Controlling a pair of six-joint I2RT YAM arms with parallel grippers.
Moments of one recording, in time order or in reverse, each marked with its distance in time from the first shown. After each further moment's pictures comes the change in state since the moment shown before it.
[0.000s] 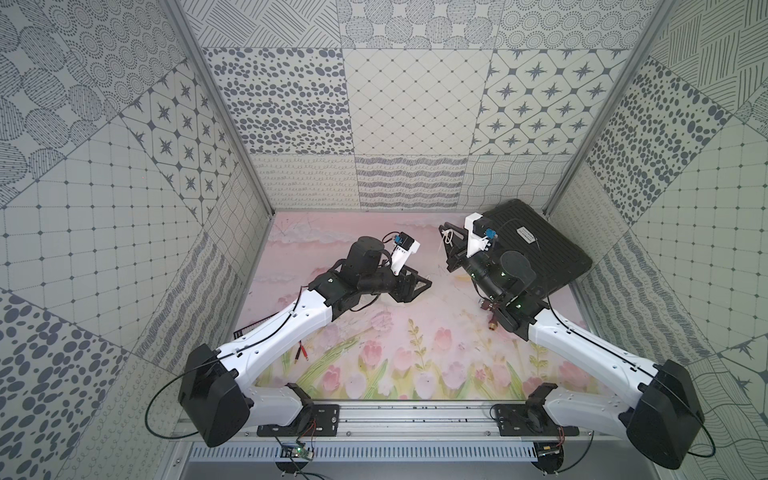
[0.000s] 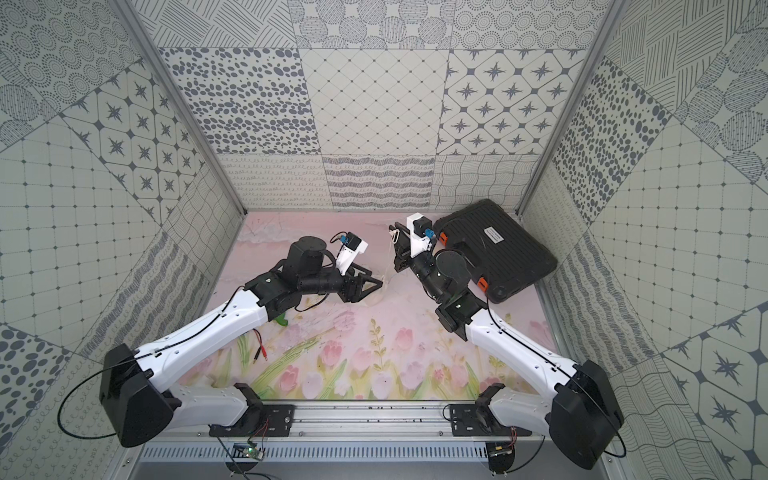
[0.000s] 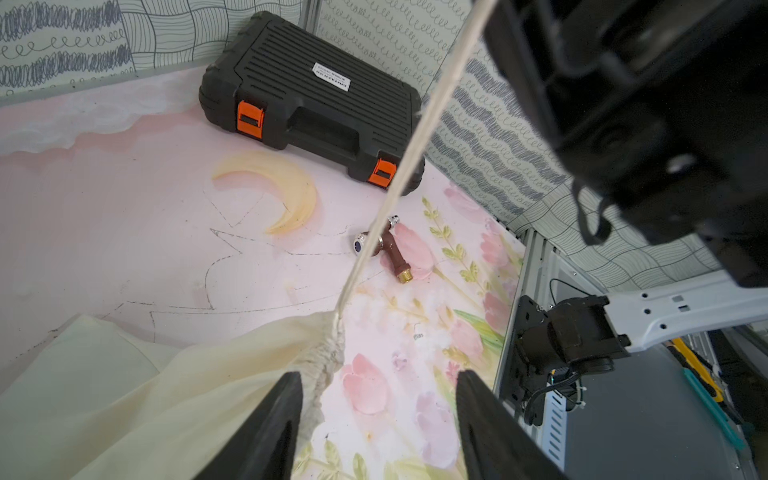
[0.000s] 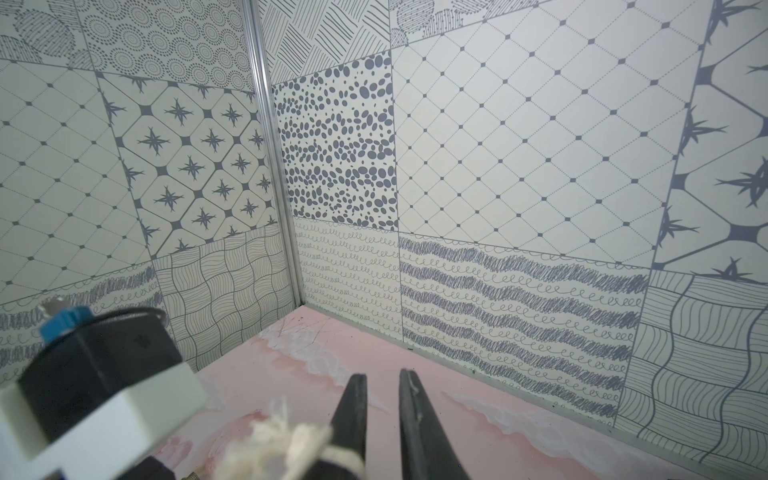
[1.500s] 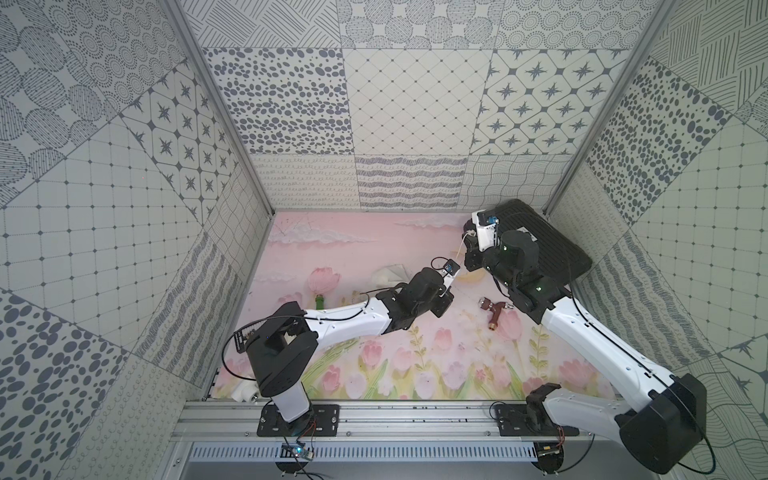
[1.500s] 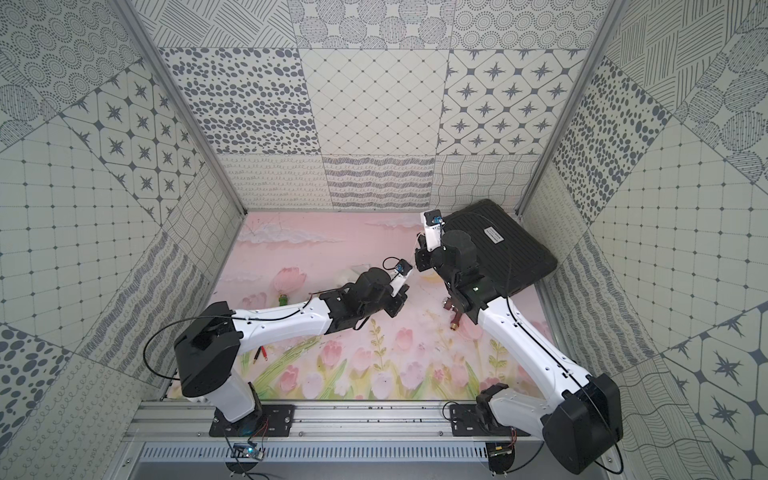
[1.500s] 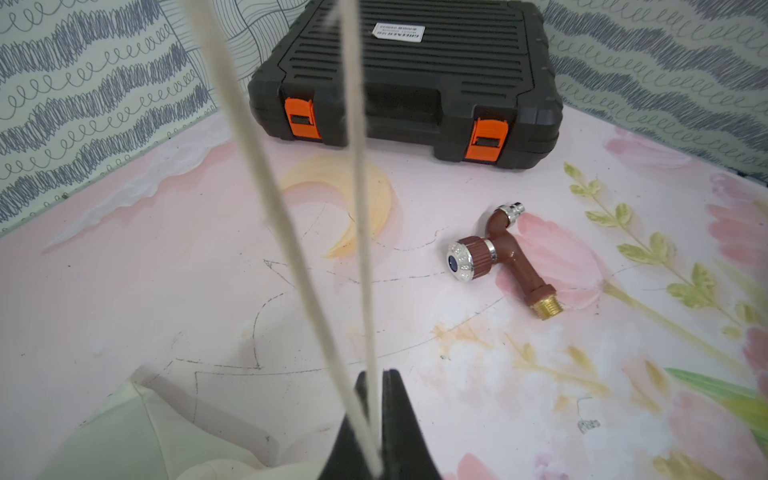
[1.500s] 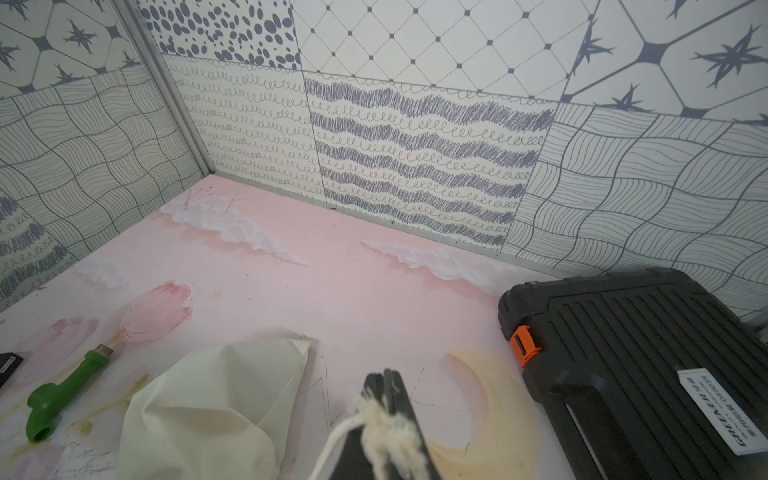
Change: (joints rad) left arm -0.286 0.376 -0.008 0.311 -0.602 0.137; right arm -0.194 0.003 0.161 -0.630 0.034 -0.027
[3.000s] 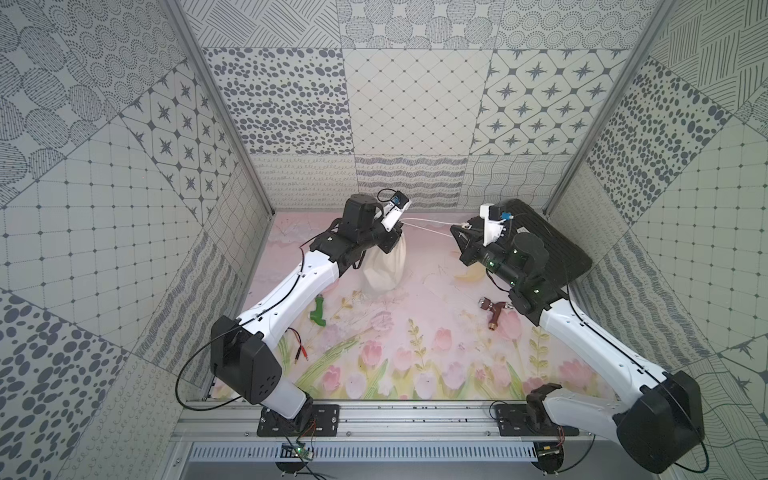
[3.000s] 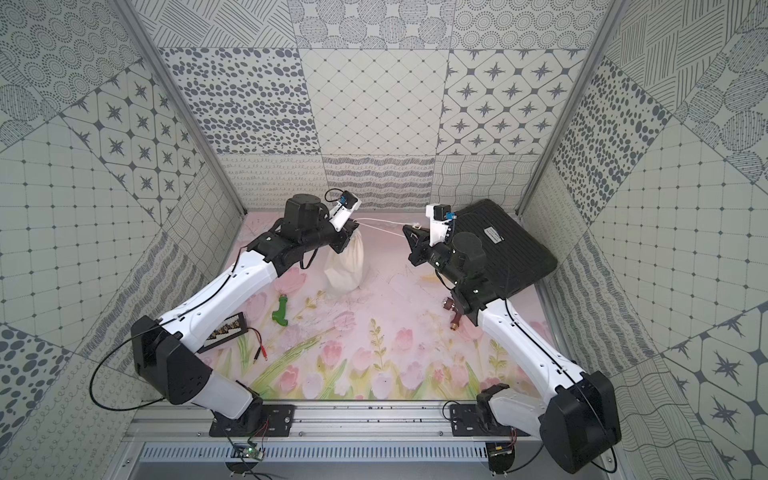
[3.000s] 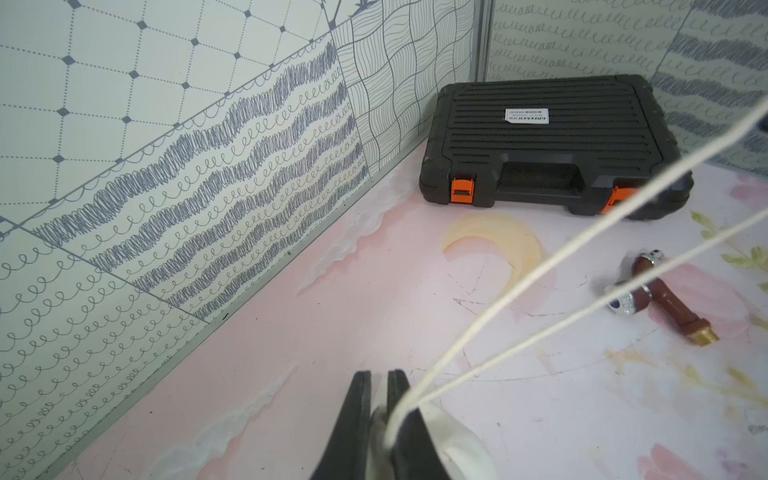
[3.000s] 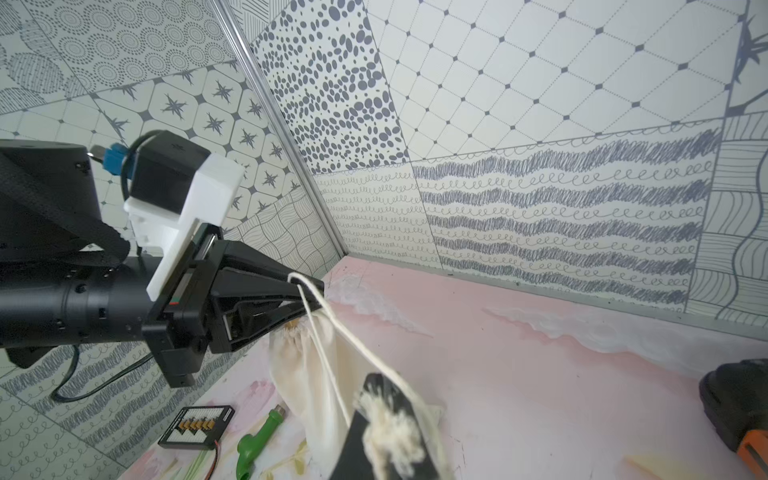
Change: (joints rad) left arm 0.486 -0.153 0.404 -0.450 0.294 0.377; right arm -0.023 0.012 -0.088 0.387 -0.317 0.311
